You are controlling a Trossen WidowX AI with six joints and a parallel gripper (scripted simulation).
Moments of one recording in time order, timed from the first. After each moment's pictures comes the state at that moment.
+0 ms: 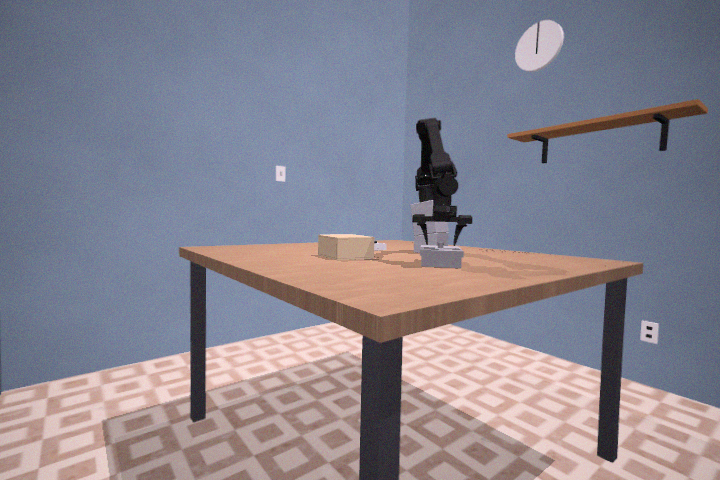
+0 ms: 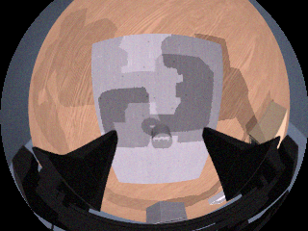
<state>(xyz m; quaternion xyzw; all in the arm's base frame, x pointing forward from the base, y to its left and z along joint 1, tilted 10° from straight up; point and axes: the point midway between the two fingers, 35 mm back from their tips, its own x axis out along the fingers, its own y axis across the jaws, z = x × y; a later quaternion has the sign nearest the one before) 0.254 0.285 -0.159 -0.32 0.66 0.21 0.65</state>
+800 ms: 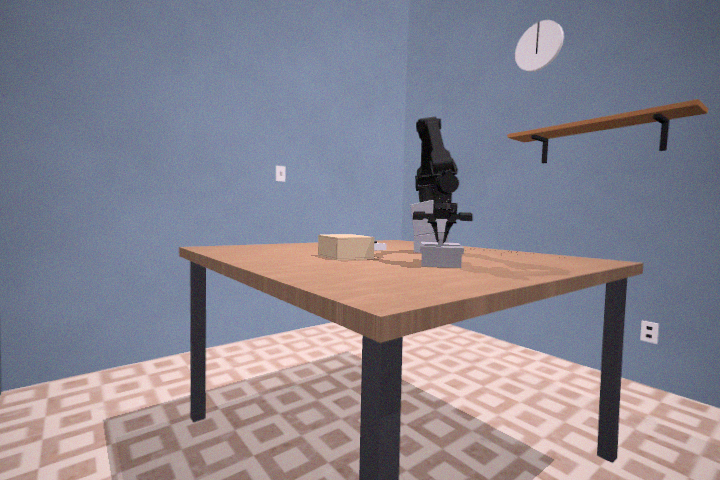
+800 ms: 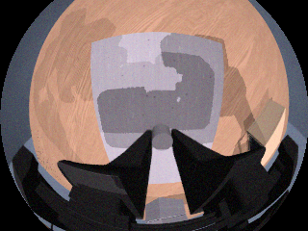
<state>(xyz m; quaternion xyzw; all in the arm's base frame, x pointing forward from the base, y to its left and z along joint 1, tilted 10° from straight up) 0.250 0.284 -0.150 -0.33 0.66 0.21 0.64</state>
